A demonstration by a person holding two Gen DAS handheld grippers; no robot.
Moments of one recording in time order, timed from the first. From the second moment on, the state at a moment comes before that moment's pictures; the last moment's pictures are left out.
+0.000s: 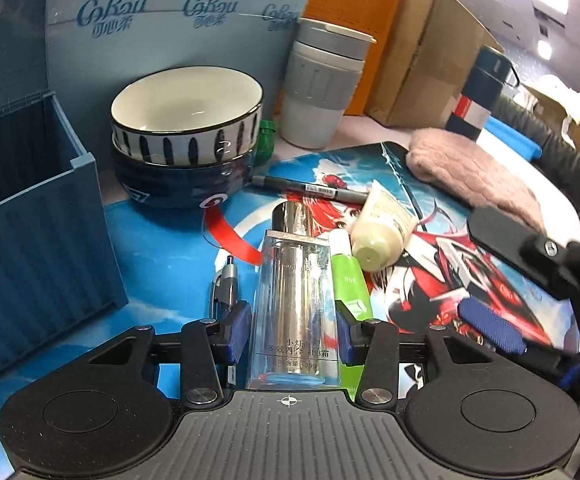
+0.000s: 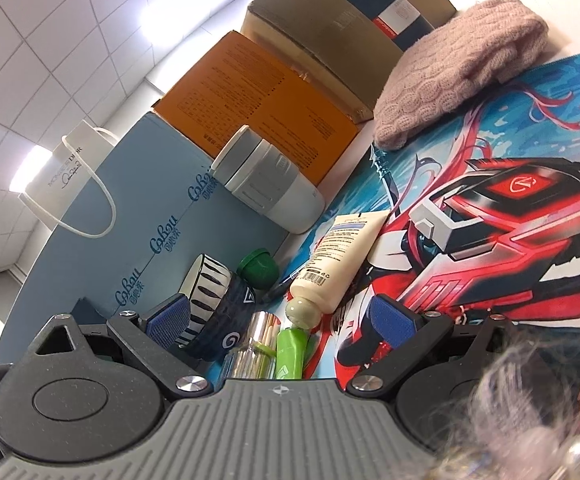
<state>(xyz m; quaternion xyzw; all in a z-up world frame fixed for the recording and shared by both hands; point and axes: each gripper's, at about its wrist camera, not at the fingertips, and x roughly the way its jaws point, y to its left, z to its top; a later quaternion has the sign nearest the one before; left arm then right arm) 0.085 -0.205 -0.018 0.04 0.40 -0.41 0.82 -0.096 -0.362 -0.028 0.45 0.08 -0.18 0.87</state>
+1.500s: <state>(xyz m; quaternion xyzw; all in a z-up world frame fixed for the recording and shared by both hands) 0.142 -0.012 0.085 0.15 0.23 -0.36 0.89 -0.024 -0.254 0.013 0.40 0.11 -0.03 0.91</state>
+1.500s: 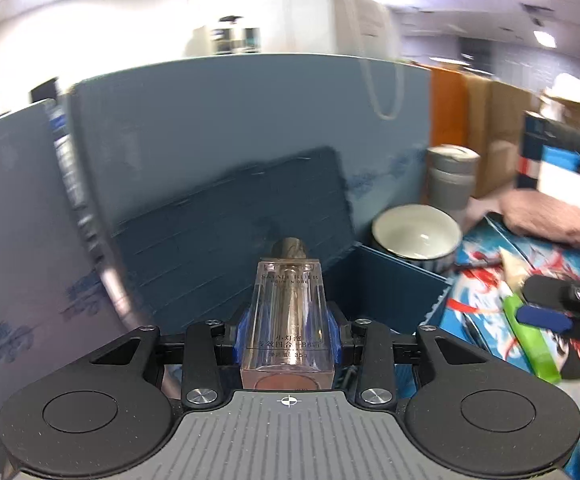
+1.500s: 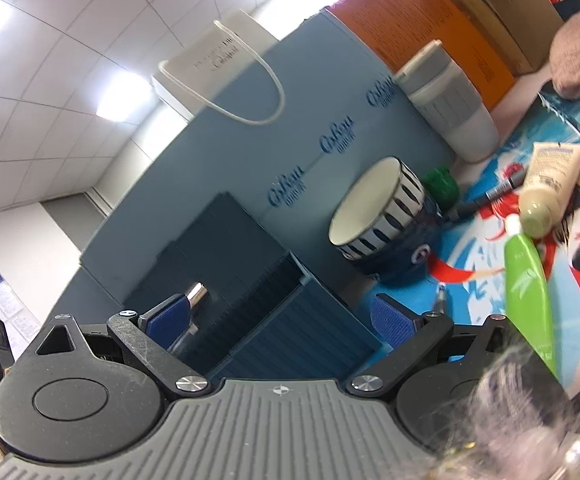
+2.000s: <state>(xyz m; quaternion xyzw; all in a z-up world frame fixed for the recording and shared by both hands) 0.196 -0.040 0.040 0.12 0.38 -0.45 0.80 -0.017 -0.266 -0.003 0.41 0.12 -0.03 0.90</state>
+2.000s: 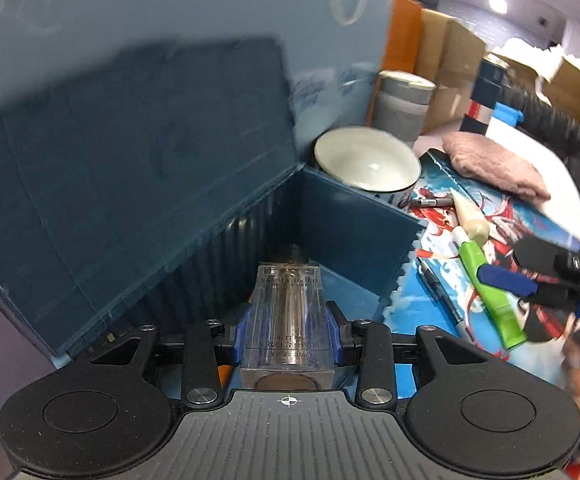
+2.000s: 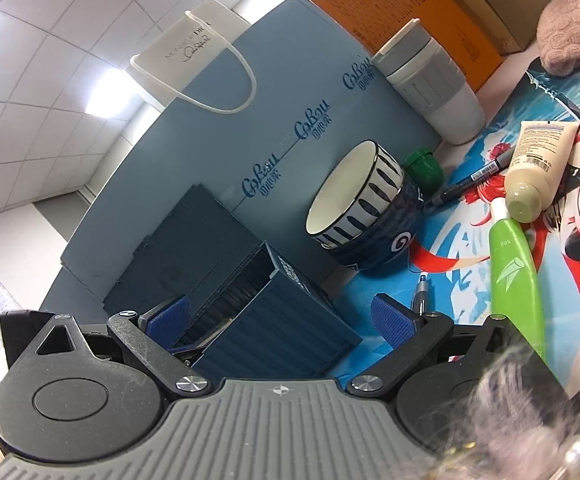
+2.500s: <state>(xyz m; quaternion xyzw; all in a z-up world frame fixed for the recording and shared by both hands) 0.204 -0.045 0.028 0.06 0.44 -0.39 0.81 -0.014 -0.272 -0.011 0.43 0.14 -0.04 0.89</state>
